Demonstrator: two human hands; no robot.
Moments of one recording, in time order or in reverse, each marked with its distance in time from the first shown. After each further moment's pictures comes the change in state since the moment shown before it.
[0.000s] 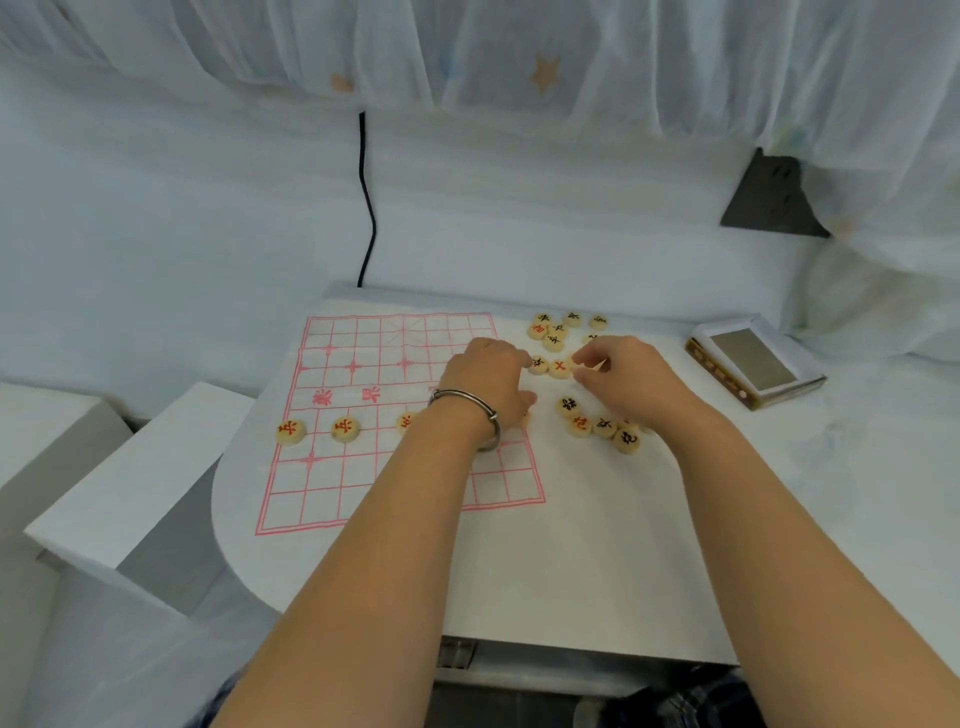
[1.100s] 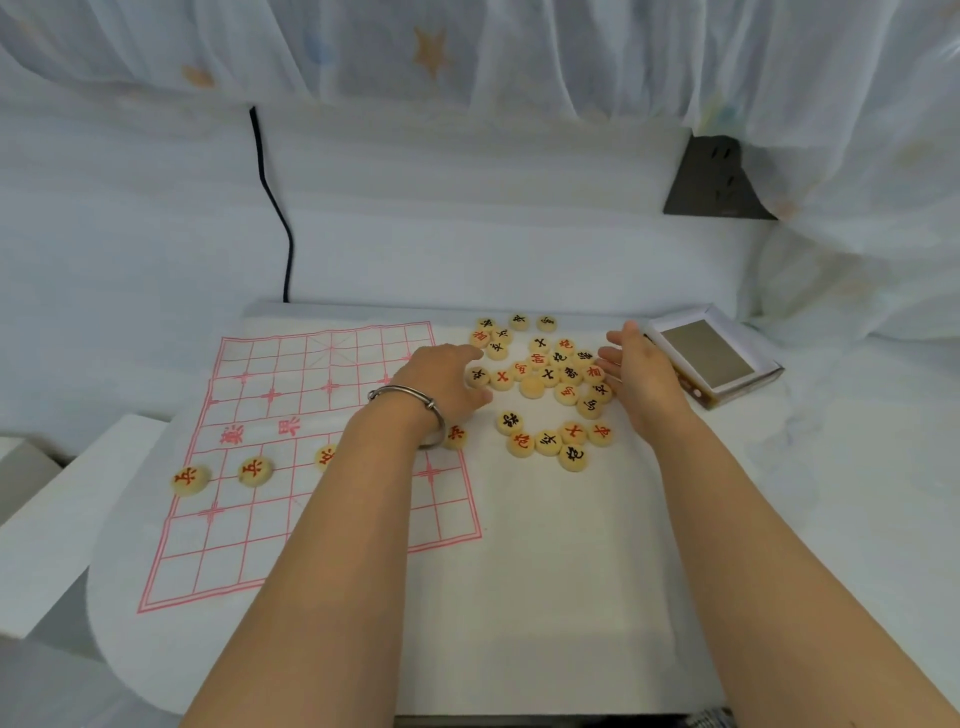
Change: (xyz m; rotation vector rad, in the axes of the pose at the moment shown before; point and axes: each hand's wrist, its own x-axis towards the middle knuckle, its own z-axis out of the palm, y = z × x) left_hand 0.040 0.011 0.004 -0.123 -0.137 -0.088; right_hand 0.032 0.068 -0.009 0.830 0.191 0.437
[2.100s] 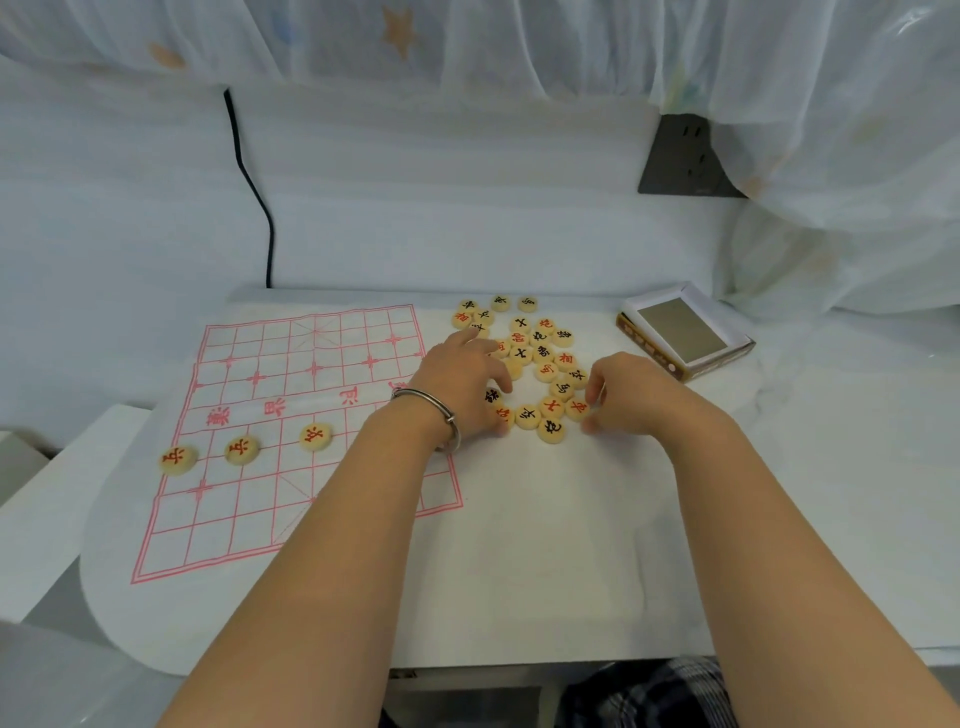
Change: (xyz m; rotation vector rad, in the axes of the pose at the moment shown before) left_hand -0.014 0.029 0.022 0.200 0.017 0.247; right_hand -0.047 -0.006 -0.030 -1.155 -0.272 -0.153
